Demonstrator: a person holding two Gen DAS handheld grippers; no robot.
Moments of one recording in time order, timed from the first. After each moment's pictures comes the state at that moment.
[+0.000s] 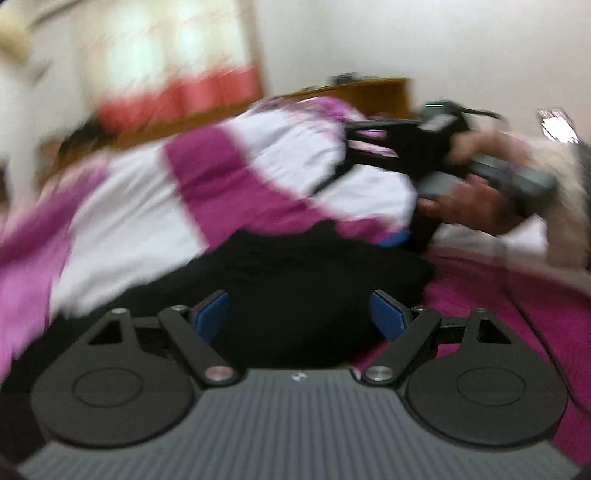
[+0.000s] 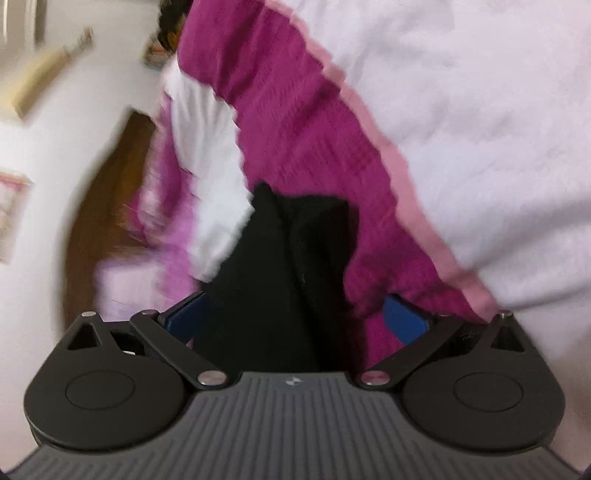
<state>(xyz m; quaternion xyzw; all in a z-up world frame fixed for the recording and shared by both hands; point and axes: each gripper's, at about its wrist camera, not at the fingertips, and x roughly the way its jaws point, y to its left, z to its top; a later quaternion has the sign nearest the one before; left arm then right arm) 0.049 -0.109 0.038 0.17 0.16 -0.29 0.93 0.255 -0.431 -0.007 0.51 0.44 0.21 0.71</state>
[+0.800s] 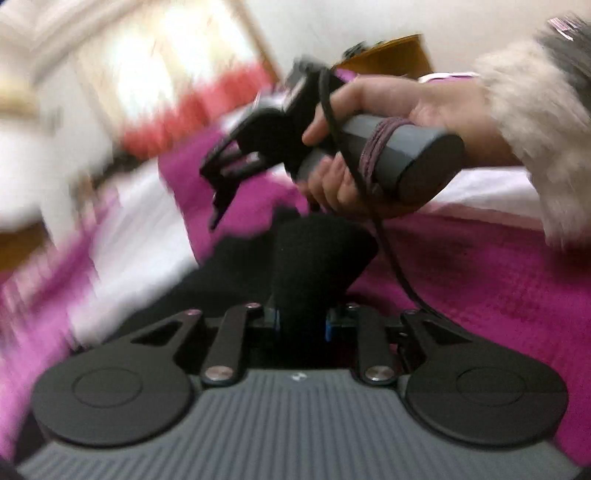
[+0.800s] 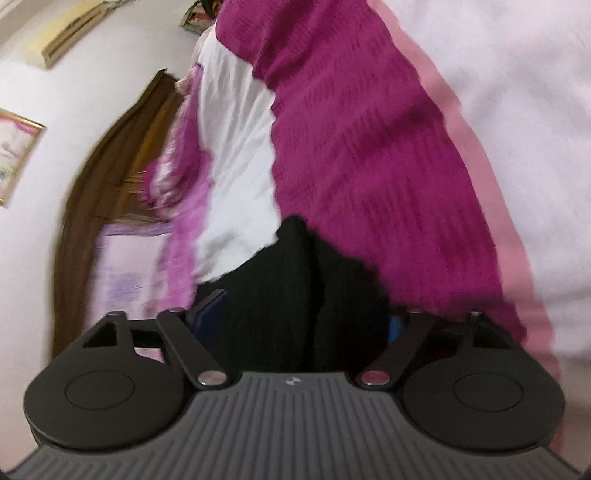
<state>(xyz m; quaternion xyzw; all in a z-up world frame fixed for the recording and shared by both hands) 0.104 -0.190 -0.014 0.23 0.18 -0.18 0.94 0.345 -0.371 0.003 0.39 0.44 0.24 0.77</state>
